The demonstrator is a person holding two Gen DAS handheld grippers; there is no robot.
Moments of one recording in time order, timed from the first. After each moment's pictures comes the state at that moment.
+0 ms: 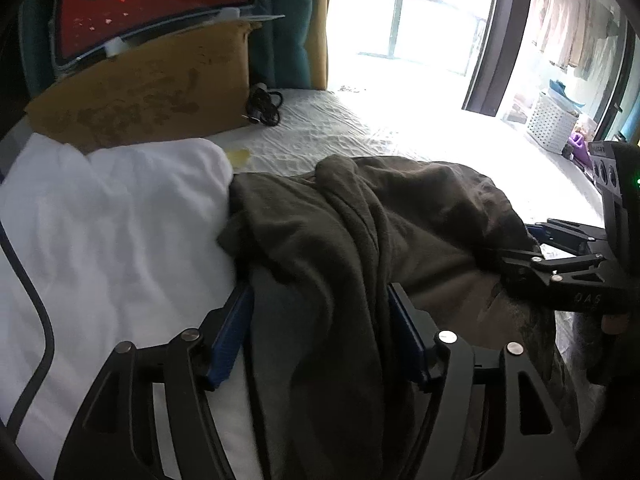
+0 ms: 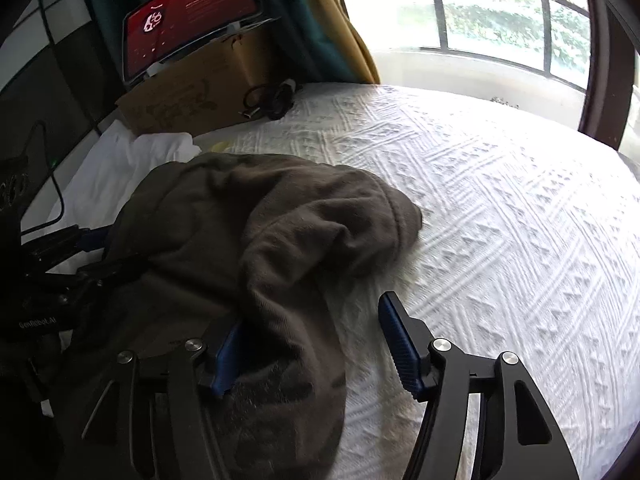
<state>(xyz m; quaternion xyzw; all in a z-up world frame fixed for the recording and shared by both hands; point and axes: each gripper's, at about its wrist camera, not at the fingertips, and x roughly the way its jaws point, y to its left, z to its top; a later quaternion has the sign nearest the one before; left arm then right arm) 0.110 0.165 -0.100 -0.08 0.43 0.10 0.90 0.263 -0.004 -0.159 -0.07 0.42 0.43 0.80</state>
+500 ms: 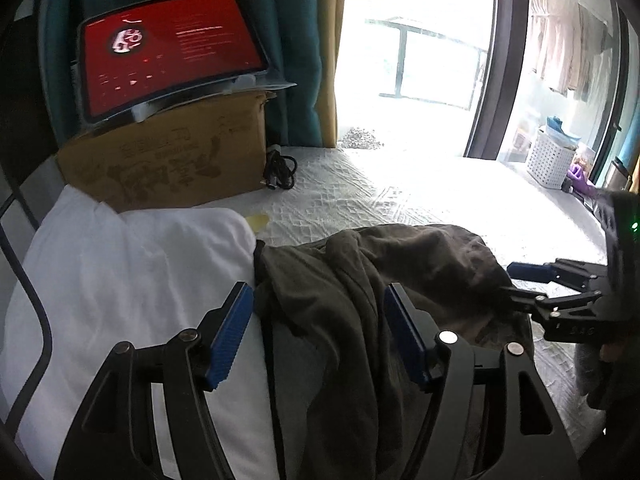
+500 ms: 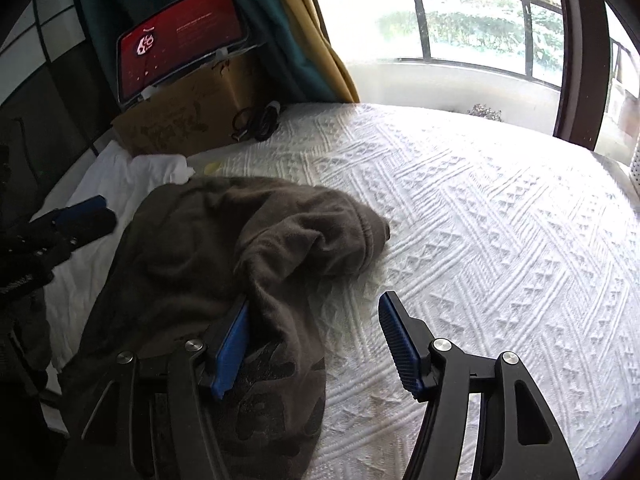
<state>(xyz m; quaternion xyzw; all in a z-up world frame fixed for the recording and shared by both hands) 0.115 0.167 -0.063 -0.06 0.36 0.12 0.92 0.262 -0.026 -0.139 -0.06 0.41 0.40 0.82</state>
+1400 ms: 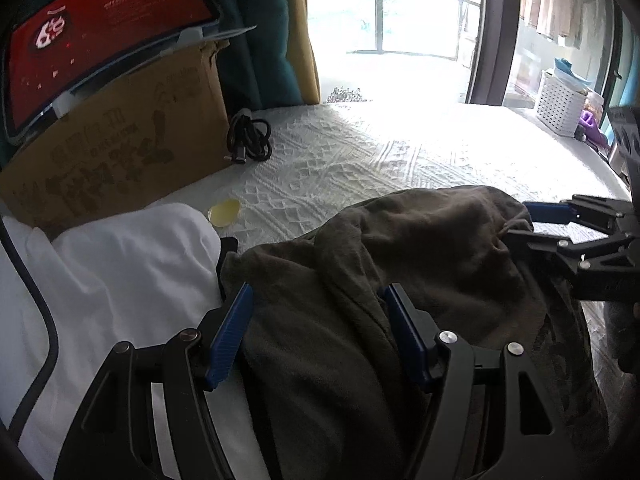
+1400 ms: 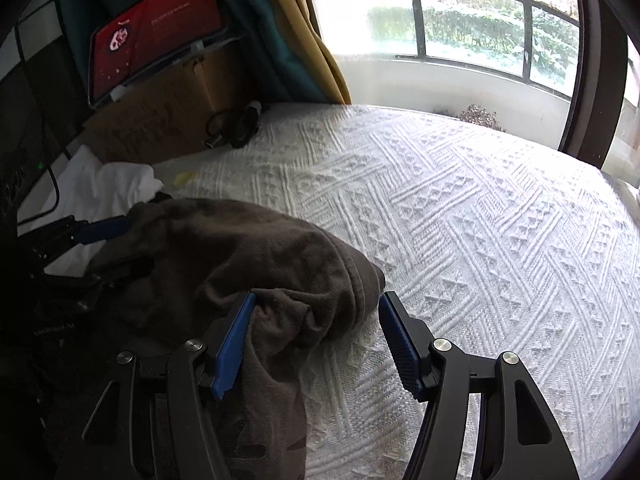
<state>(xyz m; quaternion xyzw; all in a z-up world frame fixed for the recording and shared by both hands) 0.165 0.177 -0.102 -0.02 0.43 0.09 0.90 0.298 0.005 -0.148 -0.08 0.42 0.39 0.82</state>
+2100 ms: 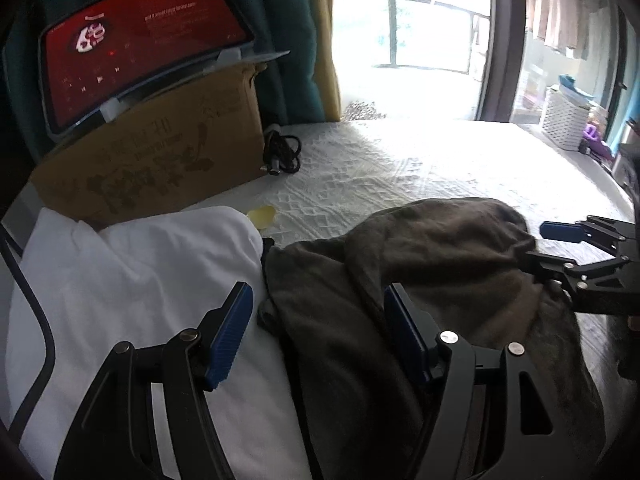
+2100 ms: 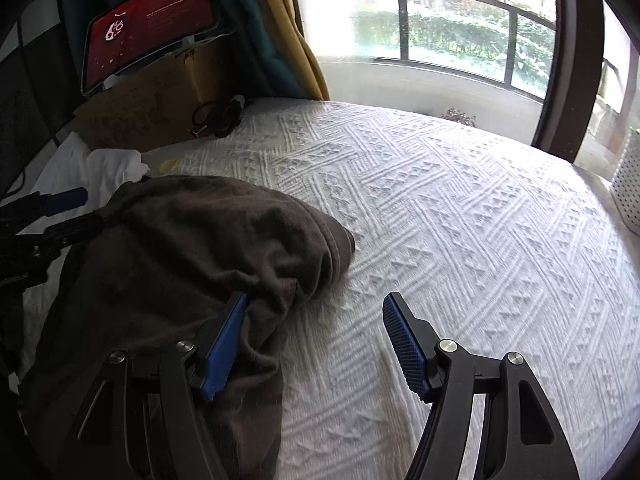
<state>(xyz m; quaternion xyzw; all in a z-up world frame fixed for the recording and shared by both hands) 0.132 0.177 -0.073 -0.01 0.41 0.11 0.91 0.278 -0.019 -0.149 -0.10 0.40 0.35 0.84</state>
